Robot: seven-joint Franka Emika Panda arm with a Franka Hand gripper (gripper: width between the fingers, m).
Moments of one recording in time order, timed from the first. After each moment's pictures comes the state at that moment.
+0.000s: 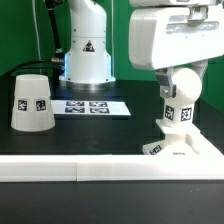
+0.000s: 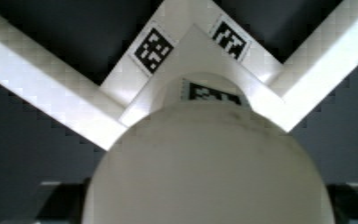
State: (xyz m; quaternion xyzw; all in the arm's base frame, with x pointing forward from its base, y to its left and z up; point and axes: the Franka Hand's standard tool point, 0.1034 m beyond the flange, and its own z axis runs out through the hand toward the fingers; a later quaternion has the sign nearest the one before) arm 0.617 0.101 0.115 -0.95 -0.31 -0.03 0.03
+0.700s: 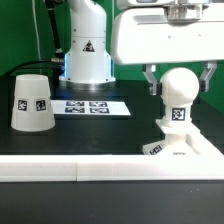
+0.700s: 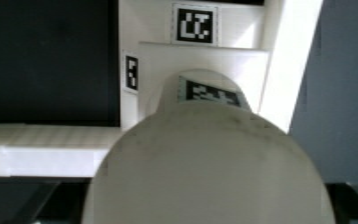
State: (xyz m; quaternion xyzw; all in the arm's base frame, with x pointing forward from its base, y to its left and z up) arm 0.614 0.097 0.114 -1.00 -0.01 -0.06 0.03
